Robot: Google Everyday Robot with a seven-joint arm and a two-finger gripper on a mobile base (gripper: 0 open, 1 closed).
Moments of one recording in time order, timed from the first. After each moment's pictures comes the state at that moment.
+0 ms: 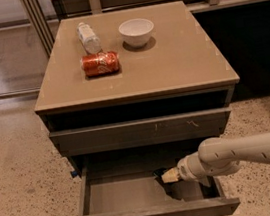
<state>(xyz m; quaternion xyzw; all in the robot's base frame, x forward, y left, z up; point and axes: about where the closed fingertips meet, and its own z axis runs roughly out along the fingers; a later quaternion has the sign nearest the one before) 0.522 -0.112 0.418 -0.16 0.94 0.24 0.18</state>
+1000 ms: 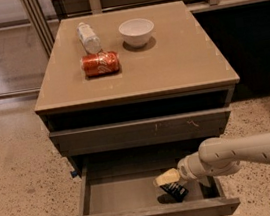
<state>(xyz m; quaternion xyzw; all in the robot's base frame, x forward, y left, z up) 0.522 -0.112 0.418 -0.16 0.94 0.24 0.18</state>
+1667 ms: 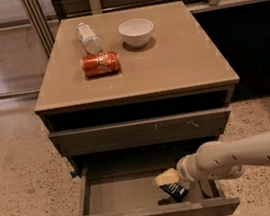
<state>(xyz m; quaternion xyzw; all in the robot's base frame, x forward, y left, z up) 0.513 -0.114 0.456 -0.17 0.94 0.17 0.22</state>
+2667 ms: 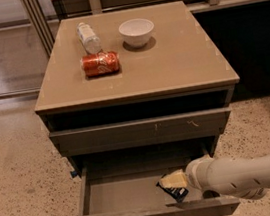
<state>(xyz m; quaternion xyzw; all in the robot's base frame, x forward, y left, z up) 0.482 -0.138 0.529 -0.16 0.93 0.09 0.31</state>
